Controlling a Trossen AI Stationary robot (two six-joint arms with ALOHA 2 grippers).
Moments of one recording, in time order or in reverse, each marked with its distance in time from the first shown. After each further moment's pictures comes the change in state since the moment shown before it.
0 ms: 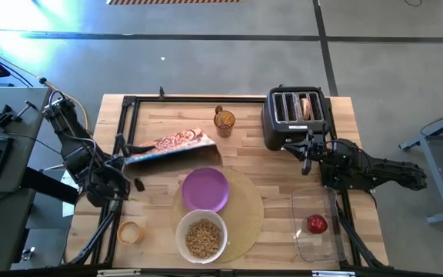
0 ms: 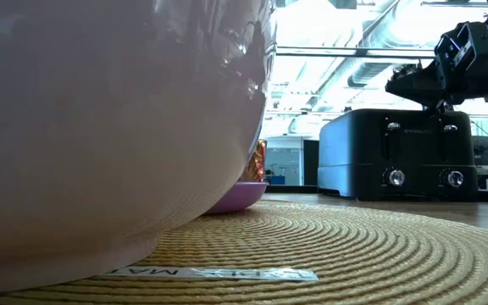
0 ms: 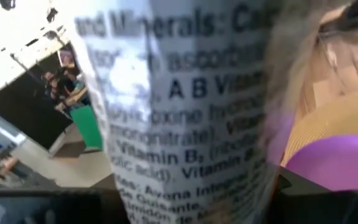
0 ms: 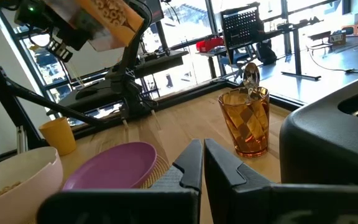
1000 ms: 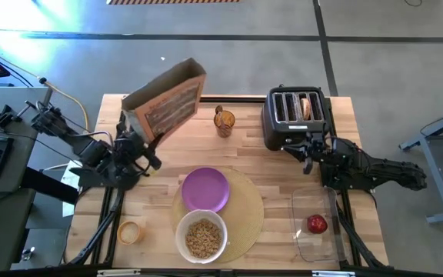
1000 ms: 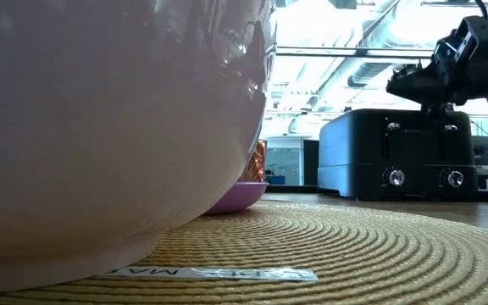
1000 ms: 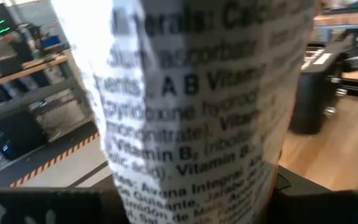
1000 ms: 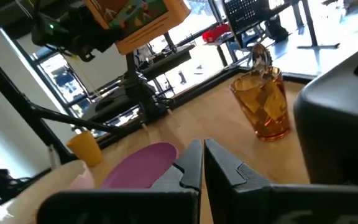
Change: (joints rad) left arm 0.350 0.048 0.000 0.000 -0.012 -0.414; right arm 0.000 0.000 0.000 -0.007 -0.043 0.201
